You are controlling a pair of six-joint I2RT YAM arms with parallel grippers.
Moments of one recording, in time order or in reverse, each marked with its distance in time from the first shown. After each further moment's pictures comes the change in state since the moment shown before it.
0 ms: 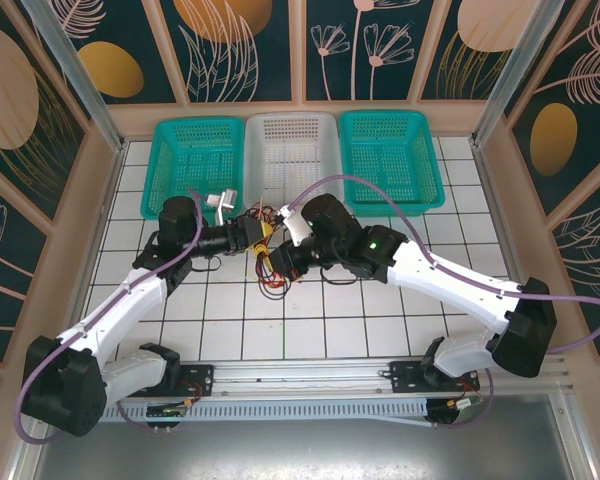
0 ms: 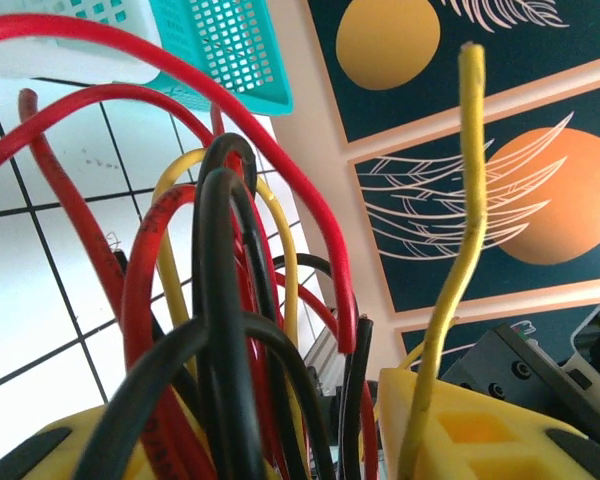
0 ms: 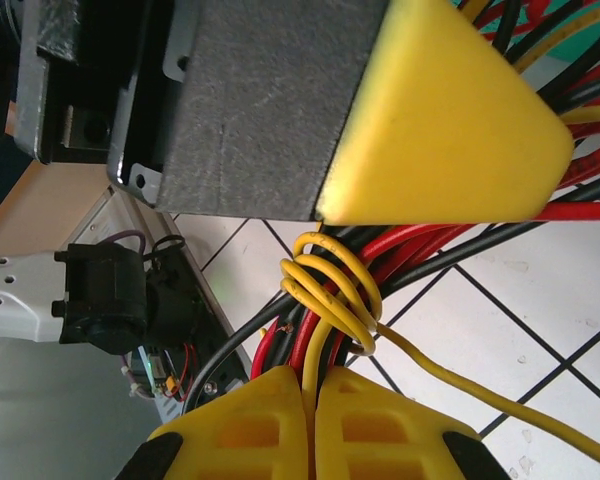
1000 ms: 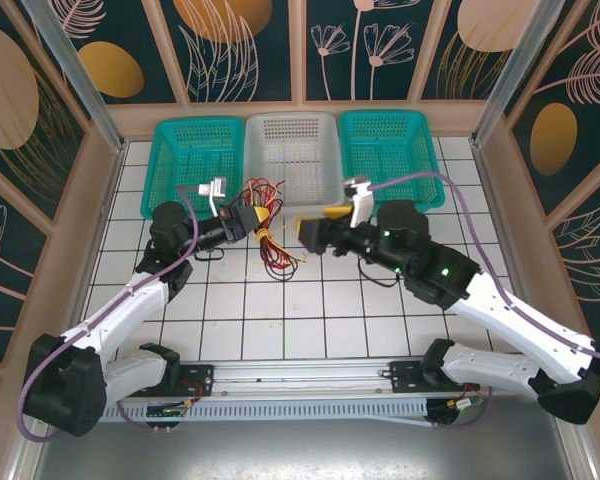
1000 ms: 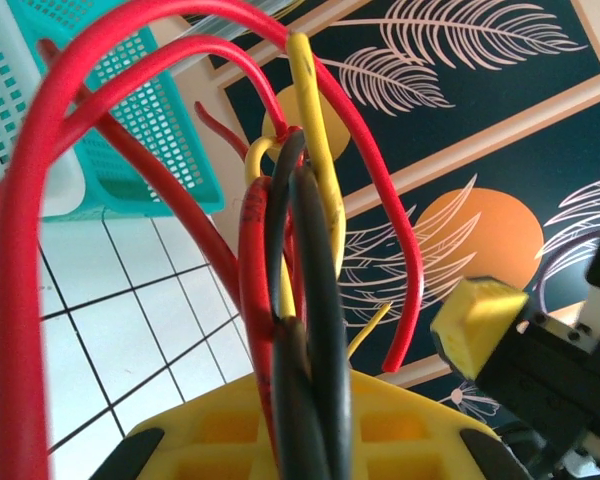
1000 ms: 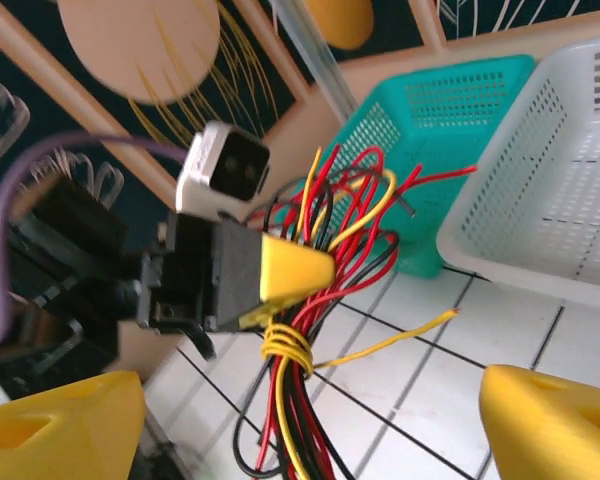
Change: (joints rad) left arm 0.000 0.002 -0.061 0.406 -0.076 -0.156; right arm -0.098 -0.379 -0.134 0.174 0.296 0.154
